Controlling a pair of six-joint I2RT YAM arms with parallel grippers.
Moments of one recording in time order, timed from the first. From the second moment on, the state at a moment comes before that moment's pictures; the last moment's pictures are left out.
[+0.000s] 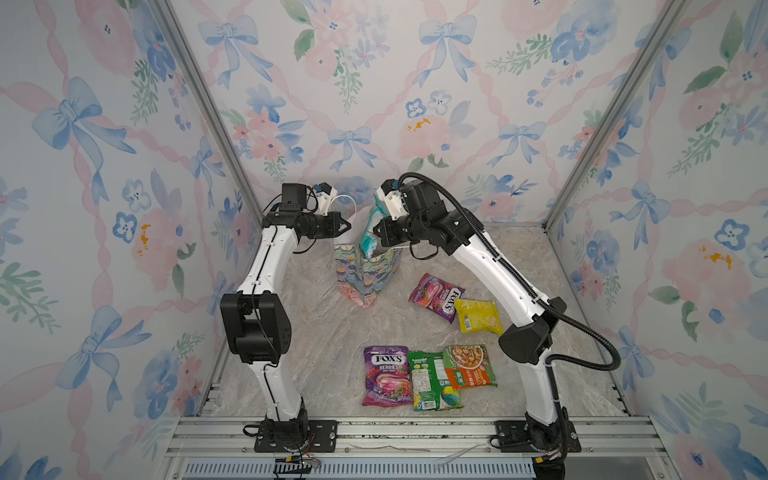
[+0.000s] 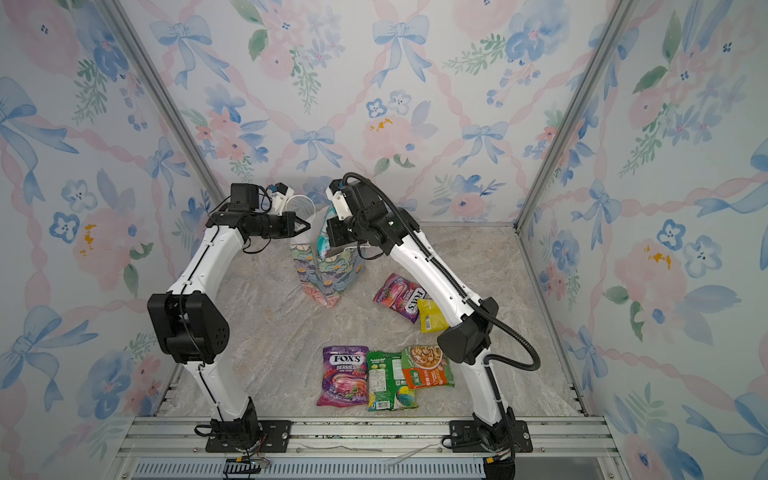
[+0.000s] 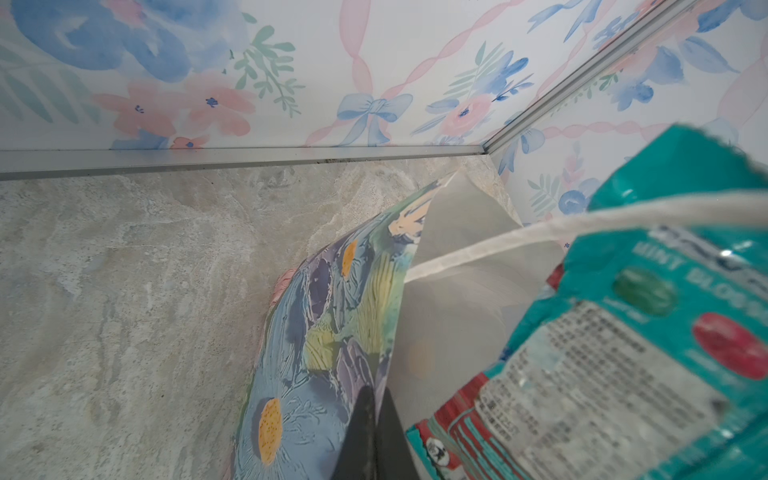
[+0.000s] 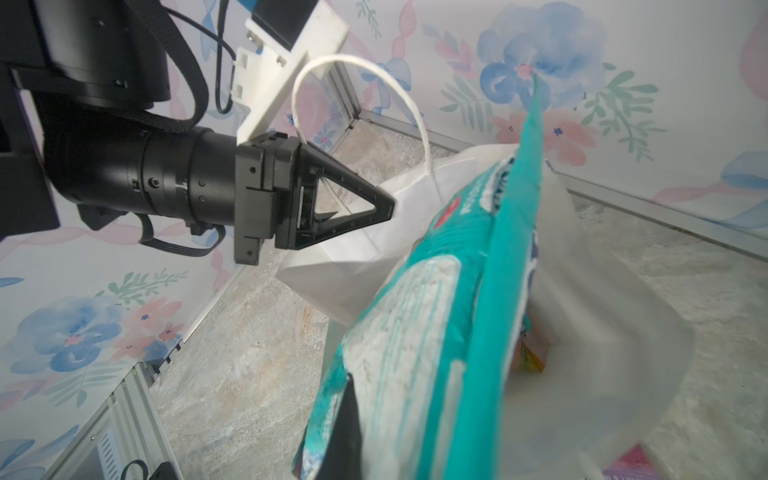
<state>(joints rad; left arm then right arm) -0.01 1.89 1.84 -0.72 0.71 -0.10 0.75 2.14 2.50 -0.94 -0.17 0.29</state>
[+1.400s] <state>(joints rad) -0.01 1.89 1.84 -0.72 0.71 -0.10 0.71 2.25 2.57 -0.87 -0.33 0.38</state>
